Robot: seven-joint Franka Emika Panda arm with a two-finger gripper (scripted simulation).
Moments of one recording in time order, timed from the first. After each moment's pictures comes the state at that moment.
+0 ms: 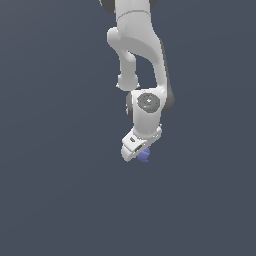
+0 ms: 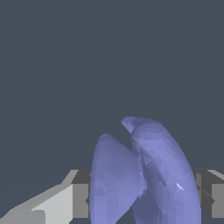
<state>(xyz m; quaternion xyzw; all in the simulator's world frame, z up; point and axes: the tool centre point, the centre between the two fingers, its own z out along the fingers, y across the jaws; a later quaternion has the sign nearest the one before) 0.014 0.063 0.072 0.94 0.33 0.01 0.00</state>
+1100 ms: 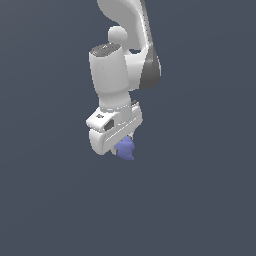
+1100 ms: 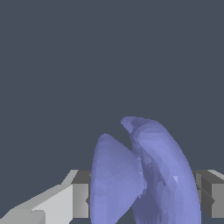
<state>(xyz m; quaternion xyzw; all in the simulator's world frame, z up) 0.067 -0.019 0.219 0.90 0.42 0.15 0.01</state>
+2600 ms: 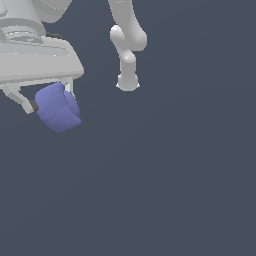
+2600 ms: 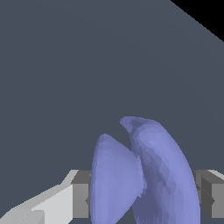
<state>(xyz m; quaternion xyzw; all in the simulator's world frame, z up) 0.108 -0.144 0.442 0.78 0.53 0.34 0.01</state>
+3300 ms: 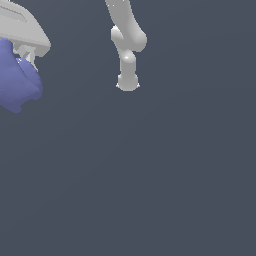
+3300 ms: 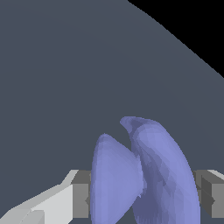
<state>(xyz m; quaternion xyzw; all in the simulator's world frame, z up) 0.113 -0.187 0.506 0.74 0.55 0.39 0.00</state>
